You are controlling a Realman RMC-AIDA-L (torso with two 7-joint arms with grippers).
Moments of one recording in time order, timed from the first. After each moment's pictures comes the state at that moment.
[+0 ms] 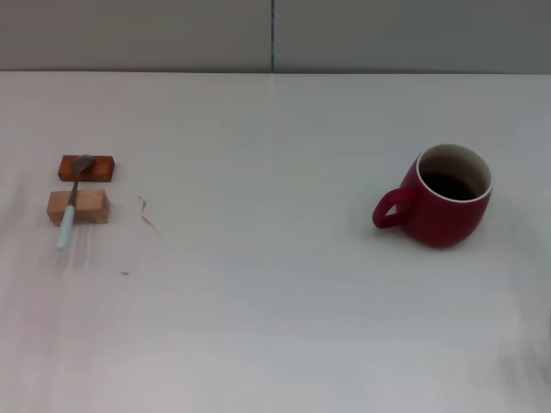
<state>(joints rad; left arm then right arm) -0.42 -2.06 0.45 0.05 0.74 1.26 -0.34 0.31 2.09 0.32 0.14 -1.63 -1.34 -1.39</state>
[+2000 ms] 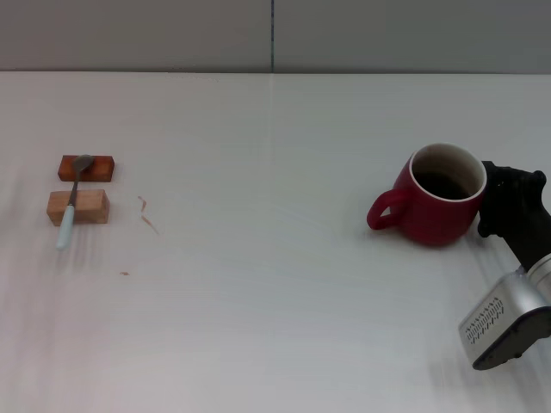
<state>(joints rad) -0.42 -2.07 0.45 0.05 0.73 1.26 -0.34 0.41 2.08 0.16 0.29 -1.67 -1.08 -1.29</state>
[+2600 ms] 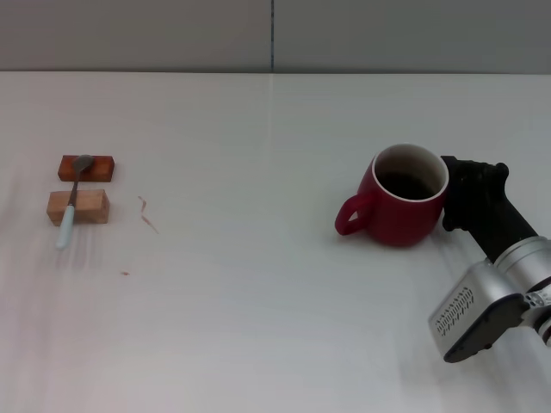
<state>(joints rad) -0.41 -2.07 0.45 0.05 0.73 1.26 -0.34 0.45 2.09 0.15 0.35 -1.67 -1.03 -1.29</state>
